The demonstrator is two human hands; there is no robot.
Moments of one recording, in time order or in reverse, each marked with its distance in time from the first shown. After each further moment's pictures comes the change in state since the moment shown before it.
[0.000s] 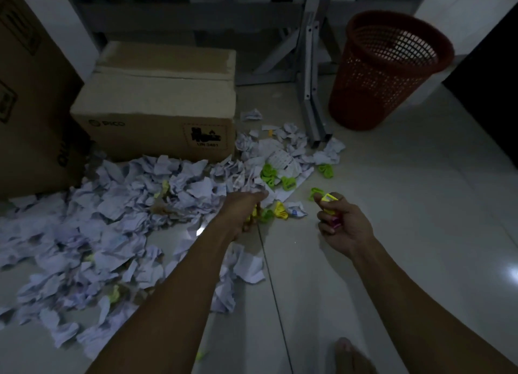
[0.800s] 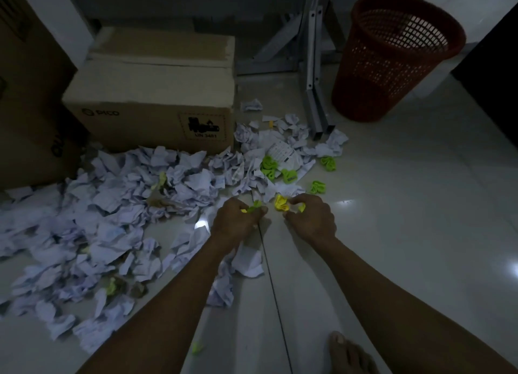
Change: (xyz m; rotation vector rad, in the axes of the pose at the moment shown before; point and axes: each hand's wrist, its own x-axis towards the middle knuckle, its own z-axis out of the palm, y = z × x) left_hand 0.010 -0.051 -0.003 0.391 0.174 0.240; right_hand 0.016 0.047 0.017 -1.486 0.312 -0.340
